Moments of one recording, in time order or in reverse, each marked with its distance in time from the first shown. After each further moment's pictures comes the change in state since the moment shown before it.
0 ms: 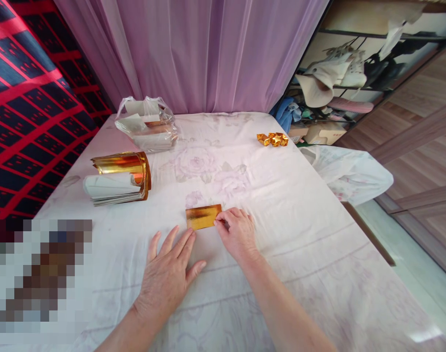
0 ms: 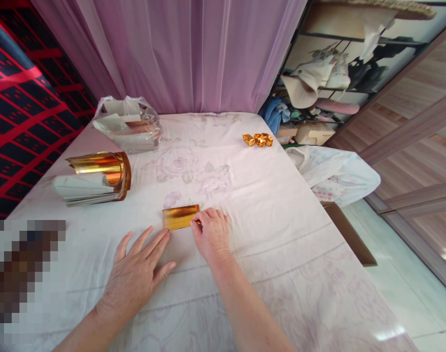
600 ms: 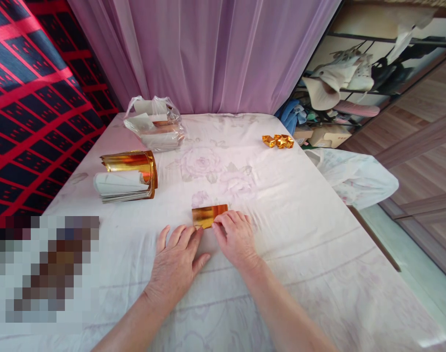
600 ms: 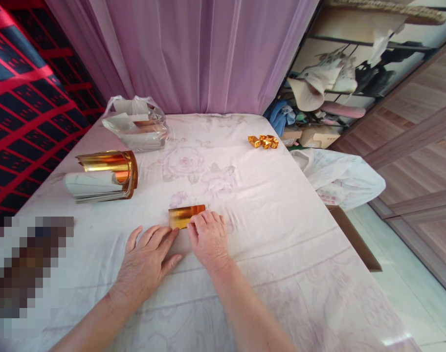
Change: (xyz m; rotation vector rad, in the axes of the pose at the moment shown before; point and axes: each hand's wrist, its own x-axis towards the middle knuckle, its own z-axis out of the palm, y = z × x) left_hand 0.013 -0.004 -0.002 -0.108 -0.007 -0.071; right_hand -0.007 -0.014 0.006 -0.018 0.110 -0.229
